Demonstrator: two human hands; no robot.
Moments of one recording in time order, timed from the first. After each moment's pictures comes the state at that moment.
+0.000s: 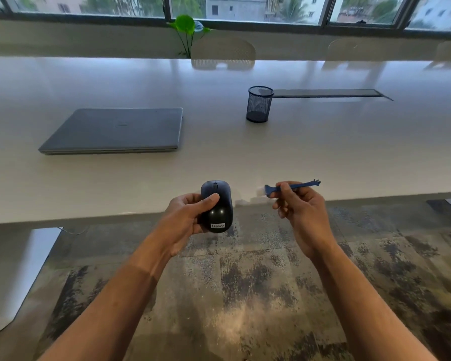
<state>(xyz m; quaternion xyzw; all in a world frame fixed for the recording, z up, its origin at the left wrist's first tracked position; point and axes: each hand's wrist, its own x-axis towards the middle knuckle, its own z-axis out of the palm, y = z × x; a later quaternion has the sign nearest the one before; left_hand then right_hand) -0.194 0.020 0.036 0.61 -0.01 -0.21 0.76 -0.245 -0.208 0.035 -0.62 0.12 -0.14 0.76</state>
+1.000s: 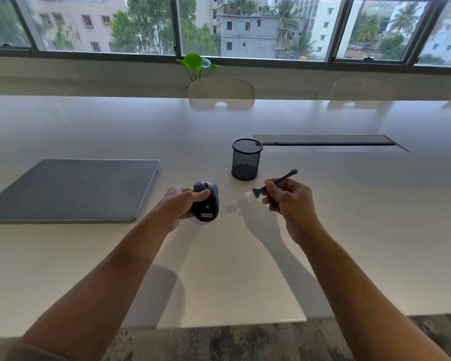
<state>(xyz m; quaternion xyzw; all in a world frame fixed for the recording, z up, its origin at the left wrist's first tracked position) 0.056 -0.088 0.052 0.73 0.07 -0.14 0.66 -0.021 -0.318 0.075 -0.69 0.13 -0.14 0.70</state>
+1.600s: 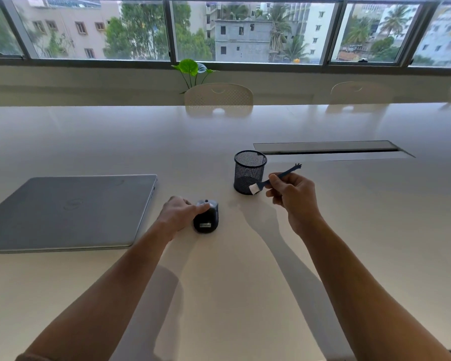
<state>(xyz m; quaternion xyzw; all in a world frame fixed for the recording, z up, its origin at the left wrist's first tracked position) 0.102 -0.084 0.044 0.87 0.06 -0.09 0.49 0.043 -0.325 0.084 -0.67 0.14 -0.18 0.71</state>
